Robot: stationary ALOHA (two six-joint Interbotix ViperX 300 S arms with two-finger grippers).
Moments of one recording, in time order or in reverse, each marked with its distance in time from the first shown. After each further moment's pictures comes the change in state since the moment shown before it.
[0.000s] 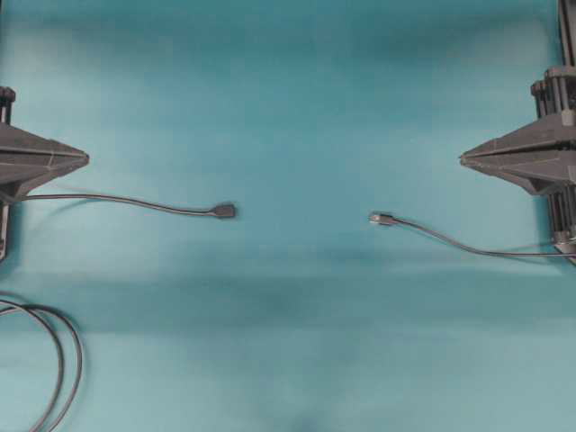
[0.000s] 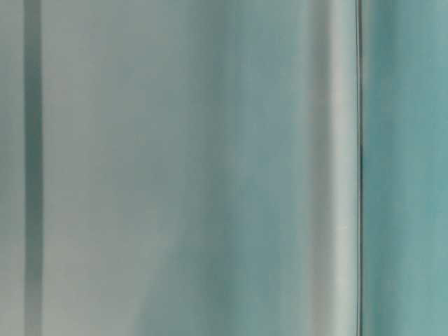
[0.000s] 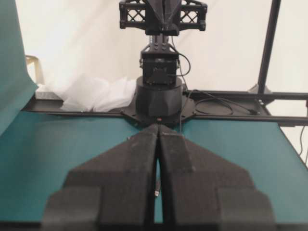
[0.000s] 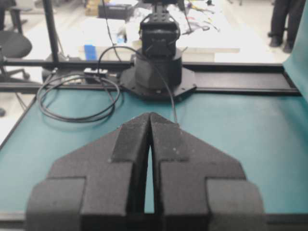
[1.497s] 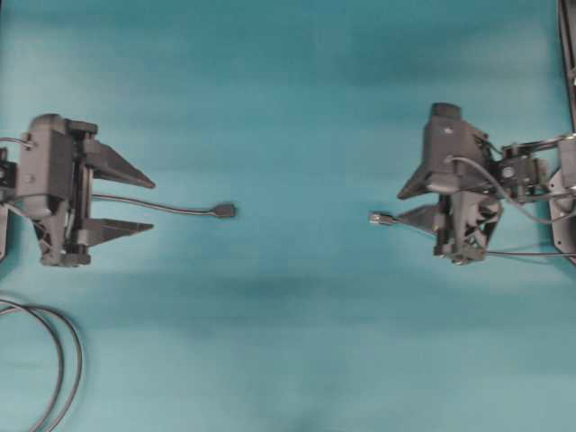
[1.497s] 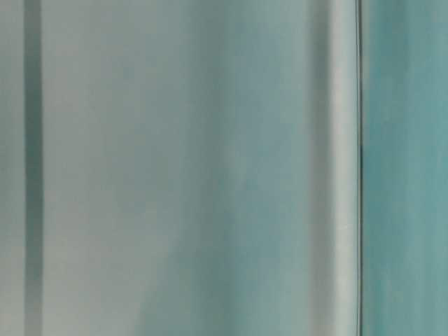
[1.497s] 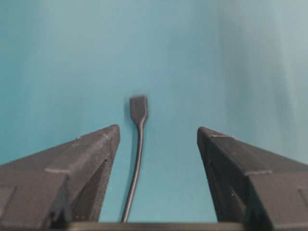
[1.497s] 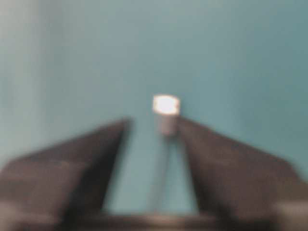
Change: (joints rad) left arm -0.009 0.426 -0.084 -0.017 0.399 0.051; right arm -0.002 0.600 -0.178 -0.005 0.532 0.206
